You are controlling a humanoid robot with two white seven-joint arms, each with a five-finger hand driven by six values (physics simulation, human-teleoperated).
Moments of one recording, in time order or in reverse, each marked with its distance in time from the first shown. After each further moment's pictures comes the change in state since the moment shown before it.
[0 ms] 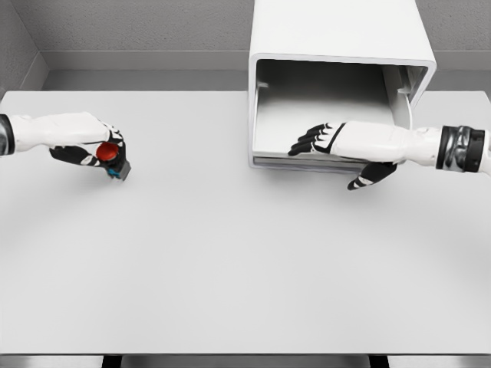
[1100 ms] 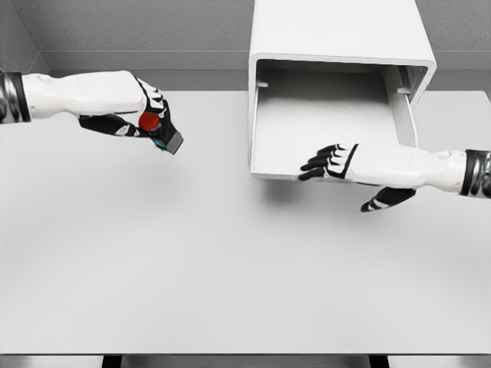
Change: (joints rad) left arm -0.126 0.005 -0.002 -0.251 0.133 0.000 0.002; right arm 0.097 -0.160 -0.018 -0.185 -0.007 0.001 -0.088
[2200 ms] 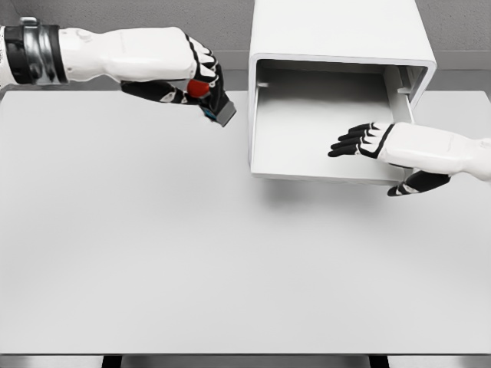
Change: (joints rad) left arm -0.146 -0.141 -0.004 -0.034 -0.008 0.000 -0.002; right arm 0.023 -0.100 -0.046 -0.006 -0.032 0.000 -0.073
